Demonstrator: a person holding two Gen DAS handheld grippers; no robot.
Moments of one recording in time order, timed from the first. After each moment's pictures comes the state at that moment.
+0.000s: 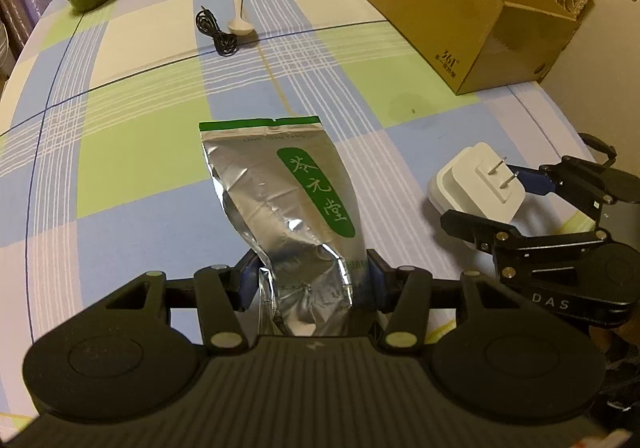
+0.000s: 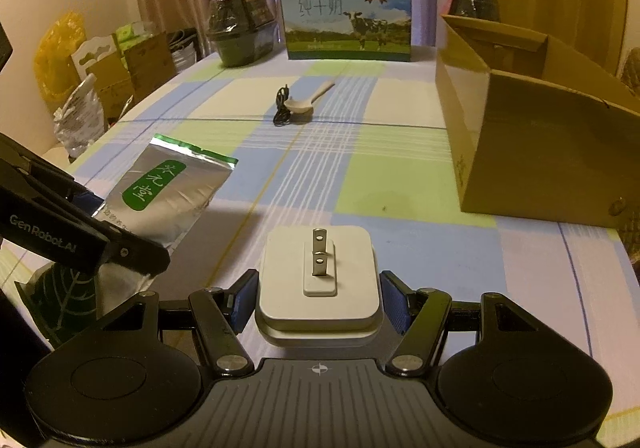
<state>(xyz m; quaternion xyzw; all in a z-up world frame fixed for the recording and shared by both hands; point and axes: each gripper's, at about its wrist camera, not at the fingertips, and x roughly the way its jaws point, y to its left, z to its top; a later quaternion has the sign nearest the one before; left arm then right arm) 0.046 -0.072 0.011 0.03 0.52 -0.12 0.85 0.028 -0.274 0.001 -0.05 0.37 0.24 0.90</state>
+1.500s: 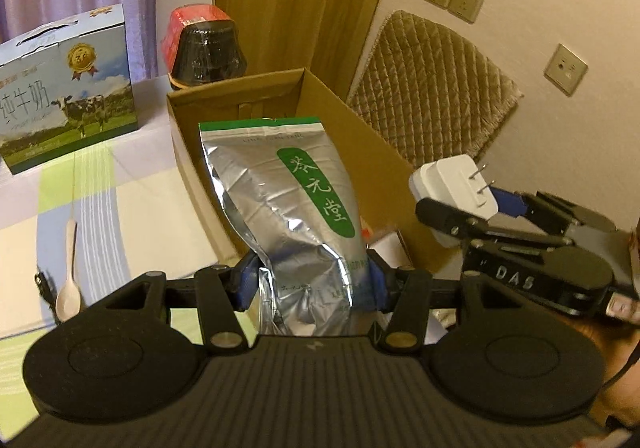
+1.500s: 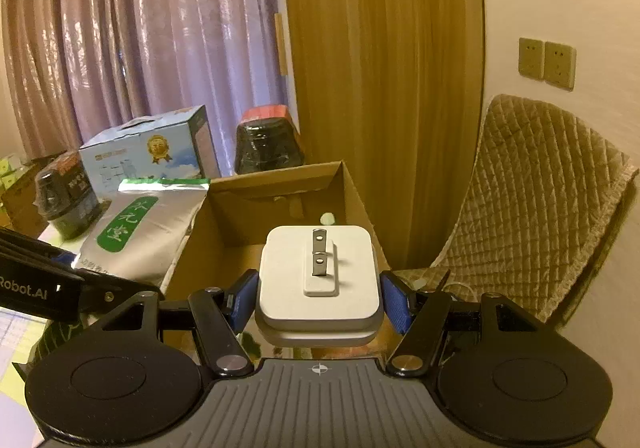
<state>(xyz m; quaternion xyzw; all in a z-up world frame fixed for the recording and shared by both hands) 0.231 -0.260 0.131 0.00 0.42 -0.23 0.88 0.206 -0.451 0.136 0.03 0.28 0.08 0.96</state>
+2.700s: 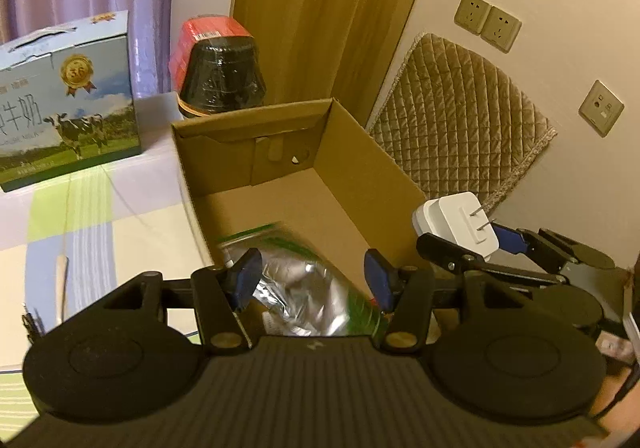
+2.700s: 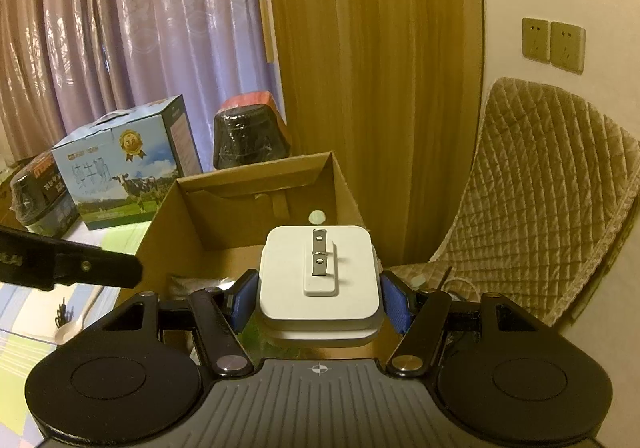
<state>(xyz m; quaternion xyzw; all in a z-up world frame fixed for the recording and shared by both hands) 0.289 -0.260 0.117 -0.03 0.40 -0.21 0.89 0.253 -0.456 0.116 0.03 0.30 0.07 0.95</state>
